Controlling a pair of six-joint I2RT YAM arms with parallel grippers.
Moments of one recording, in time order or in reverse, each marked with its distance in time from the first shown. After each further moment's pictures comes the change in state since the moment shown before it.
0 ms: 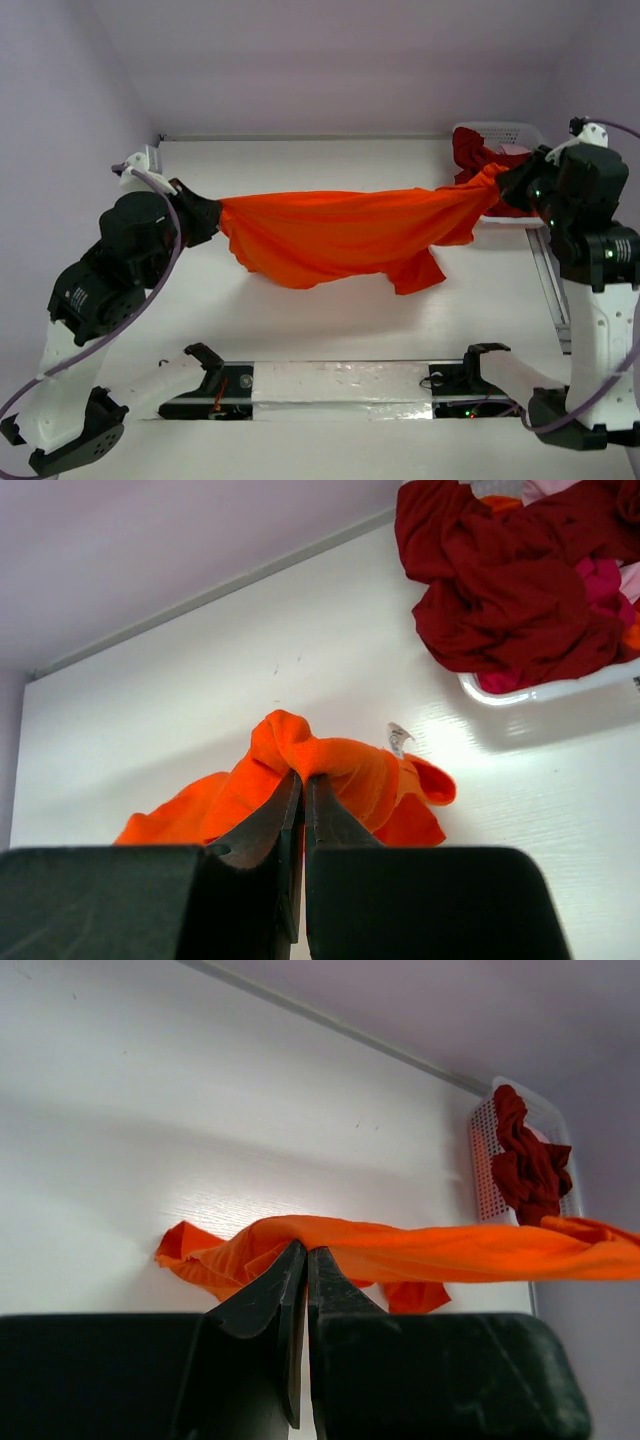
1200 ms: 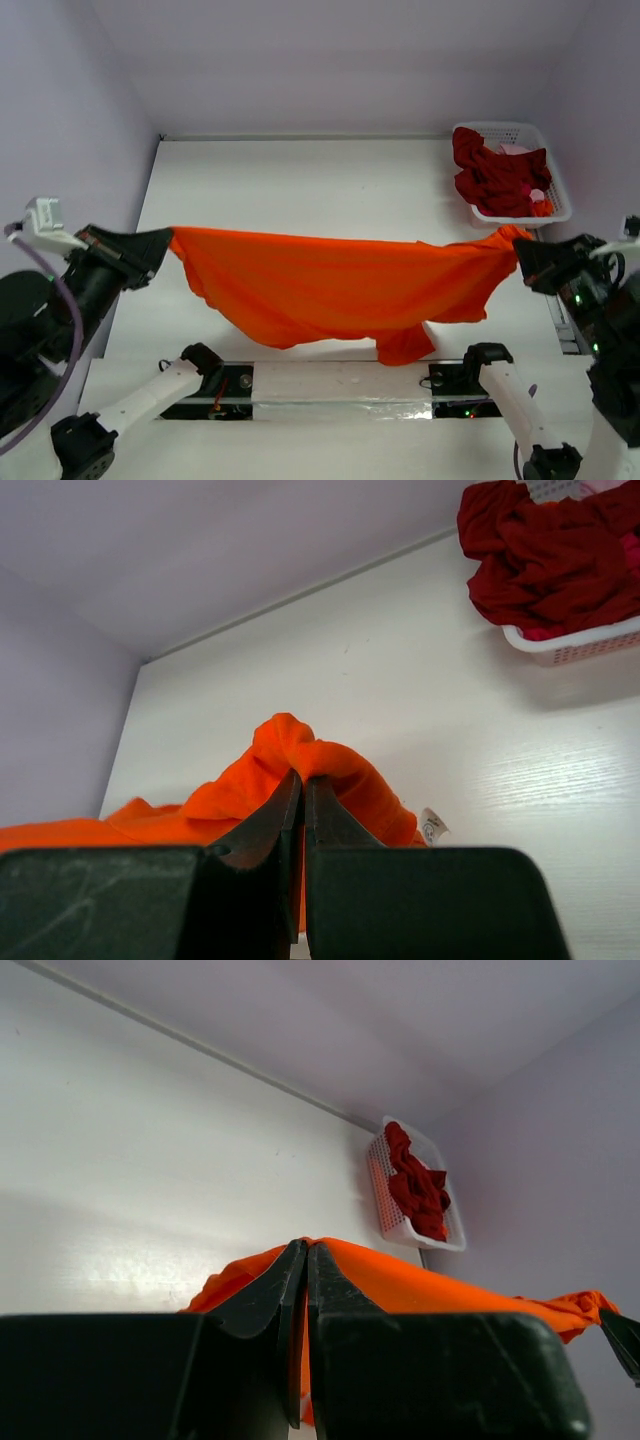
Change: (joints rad) left arm 0.000 -0.261 0.102 -0.119 0.066 -0.055; right arm 0.004 -0.491 -0.096 -0.178 -0.109 0.068
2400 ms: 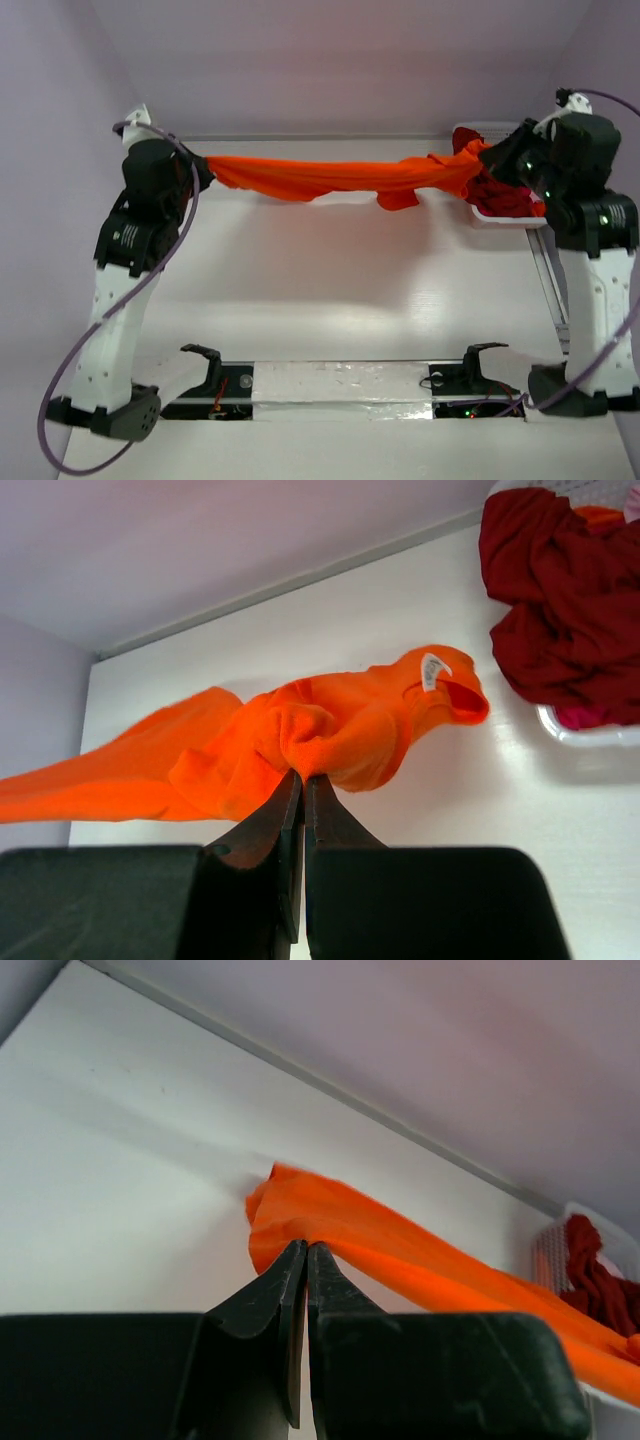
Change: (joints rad) left arm 0.382 0.487 -0.127 0.428 0.045 0.171; right arm 0.029 0.666 0.253 0.207 0.010 -0.032
